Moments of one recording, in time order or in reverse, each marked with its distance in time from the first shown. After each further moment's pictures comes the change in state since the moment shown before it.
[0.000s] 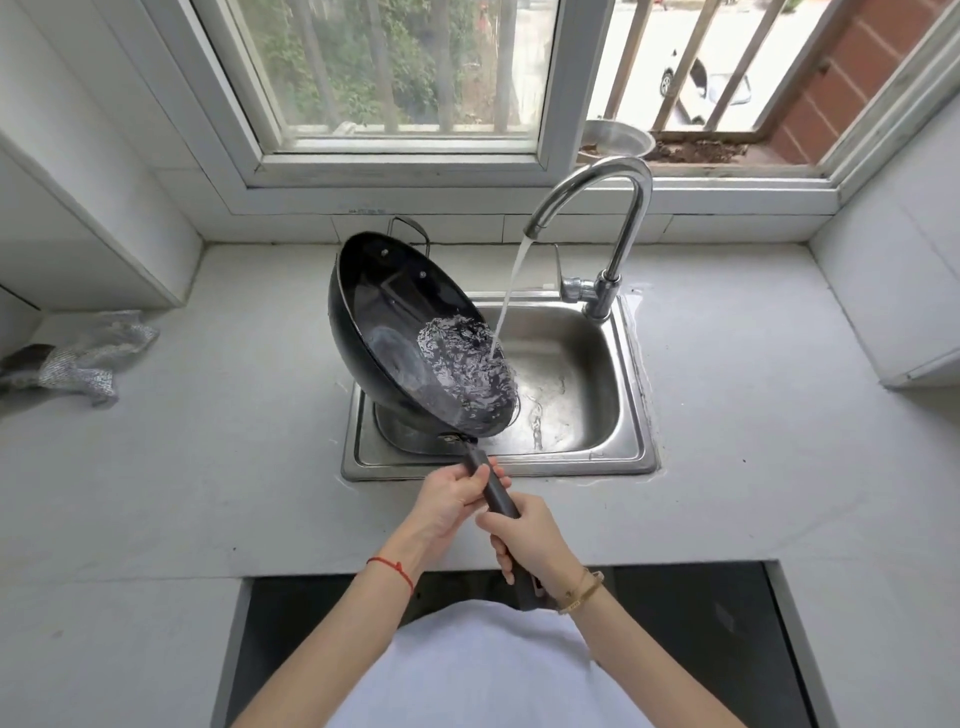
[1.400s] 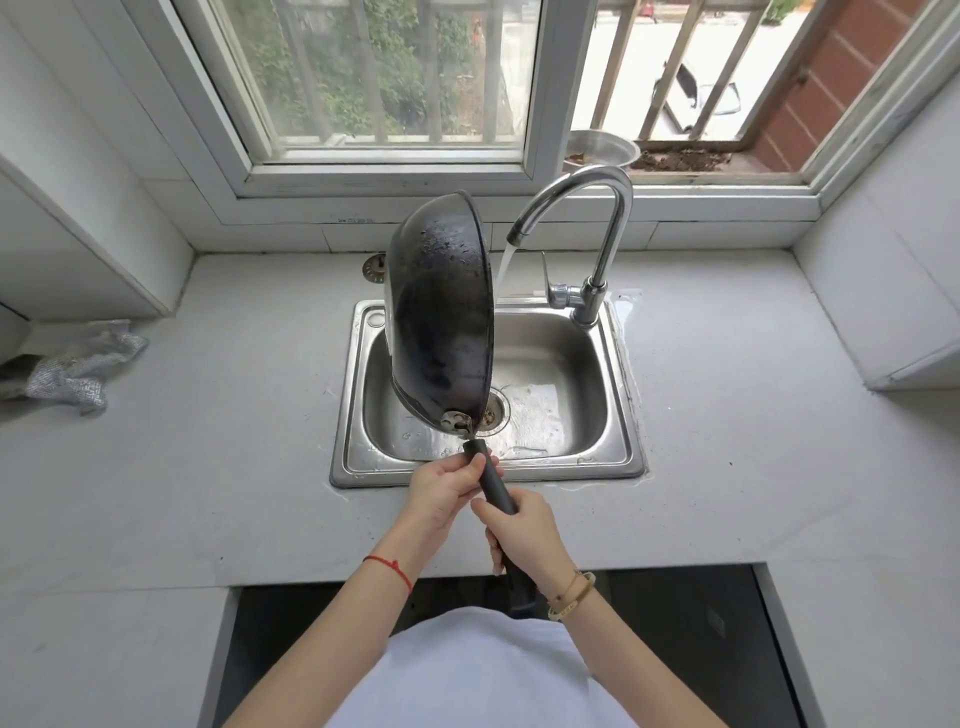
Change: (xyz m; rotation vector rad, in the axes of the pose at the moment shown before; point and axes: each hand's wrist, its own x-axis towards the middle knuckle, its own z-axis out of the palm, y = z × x) left_hand -0.003 0.013 0.020 0.046 0.069 0.078; right_hand -0.006 -0.009 -0.006 -0.025 0.108 -0.044
